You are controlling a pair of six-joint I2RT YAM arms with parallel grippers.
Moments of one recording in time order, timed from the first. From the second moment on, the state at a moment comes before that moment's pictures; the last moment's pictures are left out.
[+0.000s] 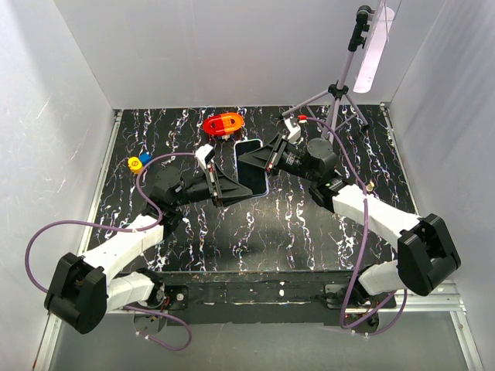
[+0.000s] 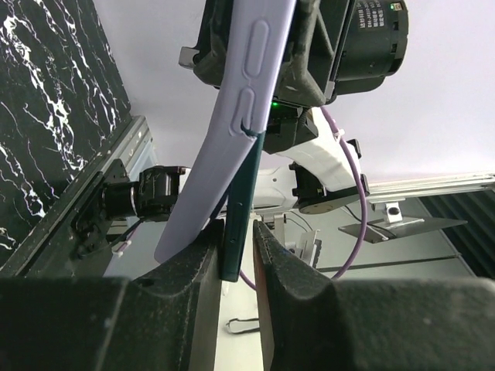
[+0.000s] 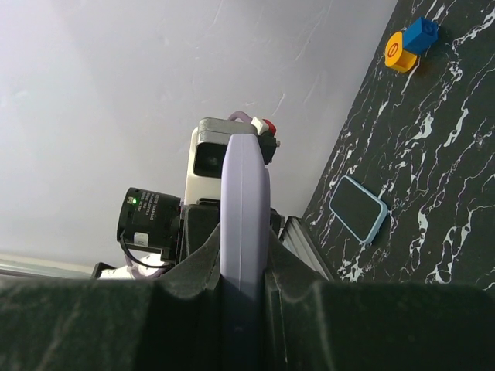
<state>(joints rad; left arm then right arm) -0.50 1.12 0.61 0.61 0.80 -1.47 0.65 1.39 0.92 0.52 -0.51 1.24</state>
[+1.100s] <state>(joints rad) -0.47 1.00 0.60 0.54 0.66 -1.44 0.63 1.11 0.81 0.27 -0.81 0.91</state>
